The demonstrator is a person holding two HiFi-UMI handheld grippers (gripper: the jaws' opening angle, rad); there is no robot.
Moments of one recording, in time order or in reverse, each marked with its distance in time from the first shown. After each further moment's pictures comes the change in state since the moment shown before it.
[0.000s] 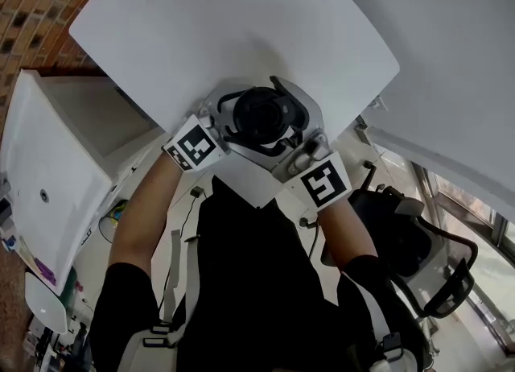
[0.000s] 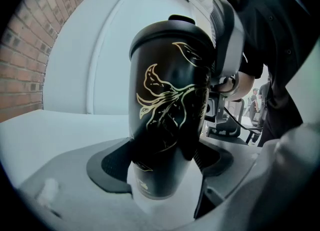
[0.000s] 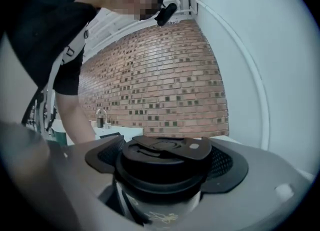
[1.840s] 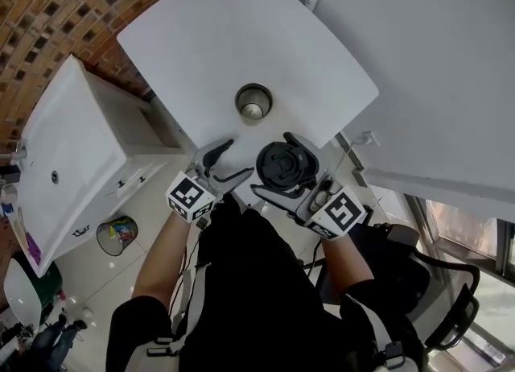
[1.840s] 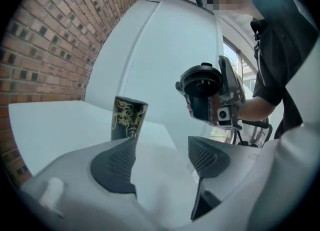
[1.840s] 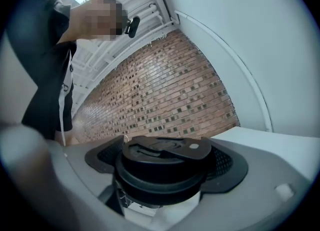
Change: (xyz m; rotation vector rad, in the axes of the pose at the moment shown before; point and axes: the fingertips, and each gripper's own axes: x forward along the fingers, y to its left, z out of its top) left arm -0.069 -0.107 0.025 -0.269 -0.126 0.356; right arm -0.131 0.073 0.049 0.204 -0.135 0.152
